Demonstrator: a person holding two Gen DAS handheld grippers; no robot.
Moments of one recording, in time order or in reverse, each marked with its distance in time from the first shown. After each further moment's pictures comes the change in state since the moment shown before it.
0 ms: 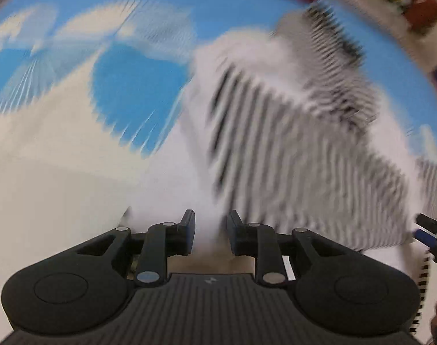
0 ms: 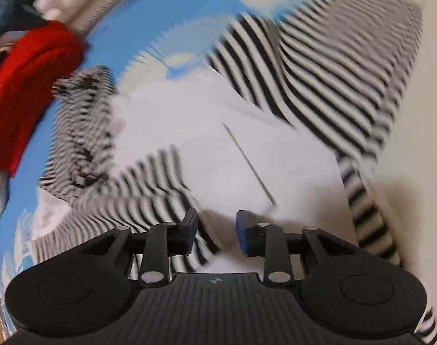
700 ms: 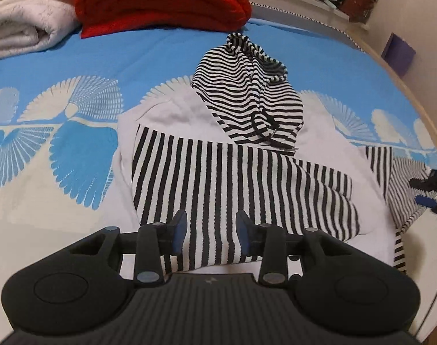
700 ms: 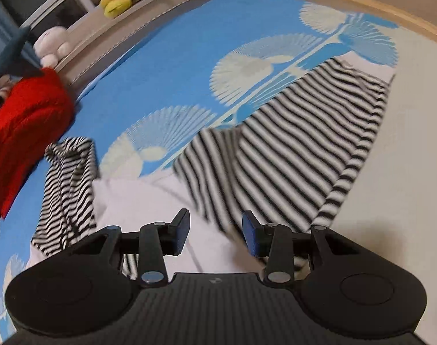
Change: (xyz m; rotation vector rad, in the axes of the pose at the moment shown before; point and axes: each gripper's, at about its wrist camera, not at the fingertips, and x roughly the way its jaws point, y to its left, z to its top) left arm -0.052 -0.092 -0.006 0.195 -0.128 -0.015; right arm -0.048 -0.046 0.056 -0.003 -0.200 -0.080
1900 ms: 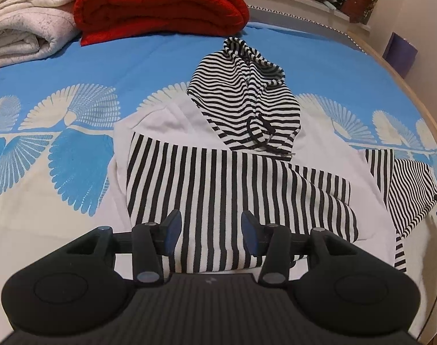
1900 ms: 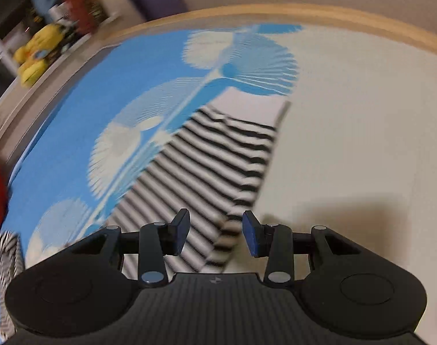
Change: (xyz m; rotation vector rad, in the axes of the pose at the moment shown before) left arm -0.001 -0.016 0.002 0.005 -0.020 0.012; right arm 0.027 -0.159 0.076 0.253 -0.128 -0.161
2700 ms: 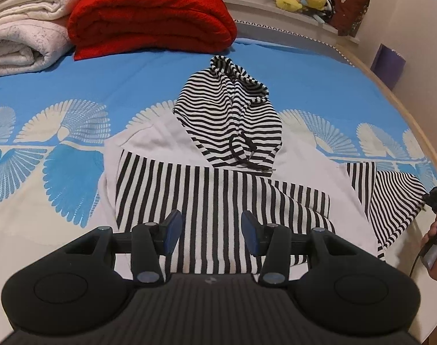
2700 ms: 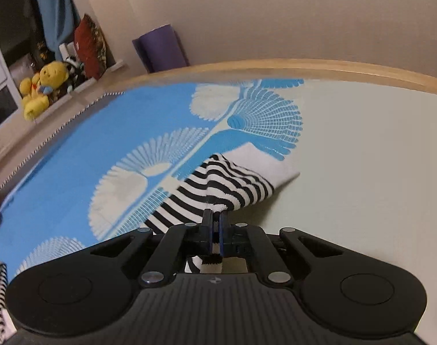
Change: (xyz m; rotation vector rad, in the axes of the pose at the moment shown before) left arm -0.024 -0.010 0.007 -0.014 -0.058 -0.039; right arm -0.006 0.033 -0.021 -0.048 -0.291 -0.031
